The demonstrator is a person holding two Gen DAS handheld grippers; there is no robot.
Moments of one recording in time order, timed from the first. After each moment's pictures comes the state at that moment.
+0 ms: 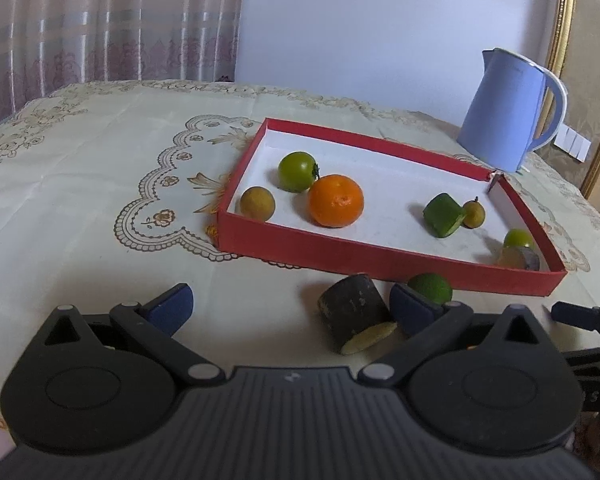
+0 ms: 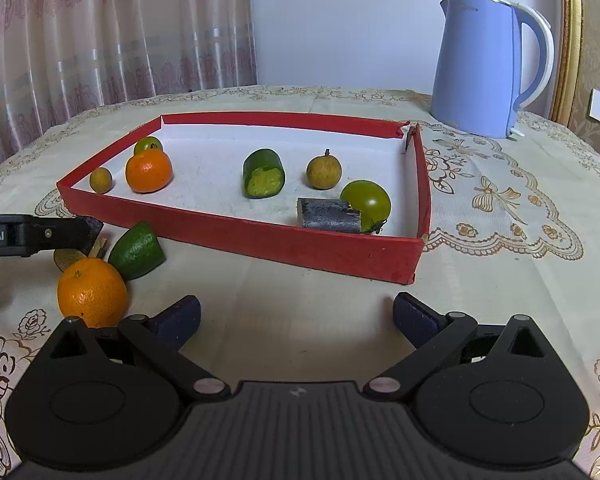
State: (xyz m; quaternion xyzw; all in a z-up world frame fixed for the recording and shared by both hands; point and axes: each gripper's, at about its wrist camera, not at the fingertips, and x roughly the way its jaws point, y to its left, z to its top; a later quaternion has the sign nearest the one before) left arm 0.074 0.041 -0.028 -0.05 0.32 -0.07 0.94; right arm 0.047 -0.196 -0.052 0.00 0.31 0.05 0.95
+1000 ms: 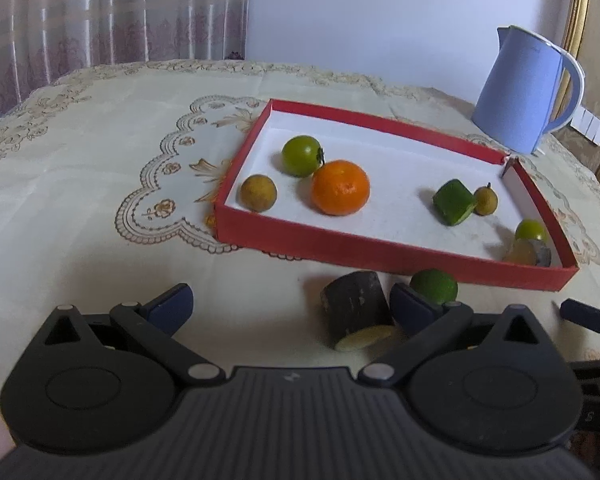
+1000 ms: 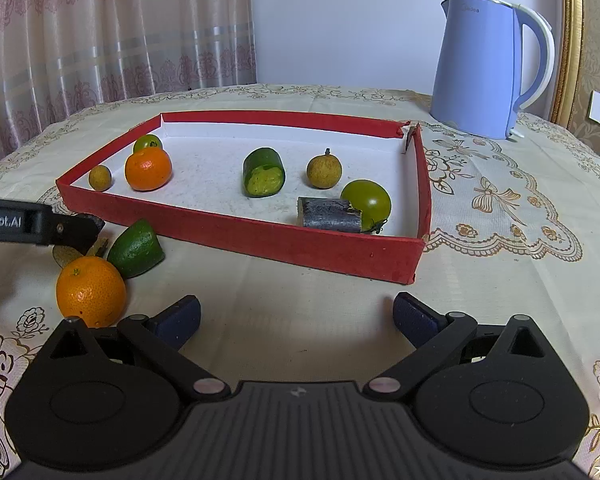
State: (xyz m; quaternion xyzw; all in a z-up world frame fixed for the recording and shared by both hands) left arm 0.087 0.032 -0.022 -0.04 0.37 -0.05 0.93; right arm 0.047 -0.195 -0.052 -0.01 0.31 0.05 0.95
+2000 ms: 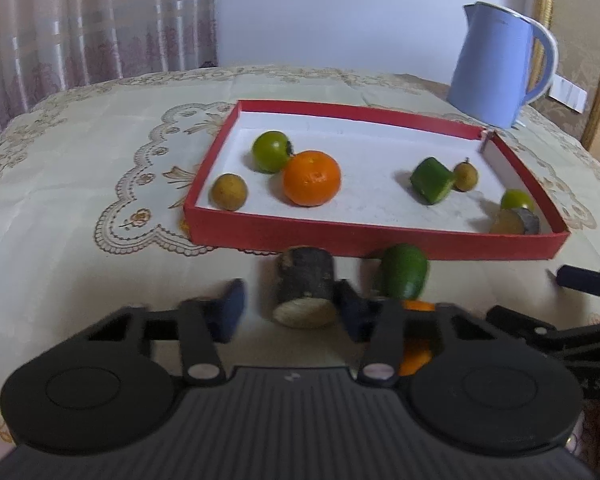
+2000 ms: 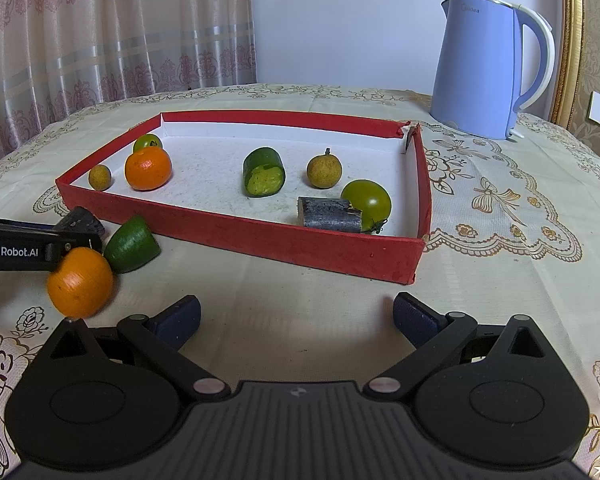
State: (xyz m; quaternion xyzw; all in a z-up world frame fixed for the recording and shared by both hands) left arm 0.081 0.019 -0.027 0.01 0.35 -0.09 0.93; right arm 0.047 -0.194 -0.052 -0.01 0.31 0.05 0.95
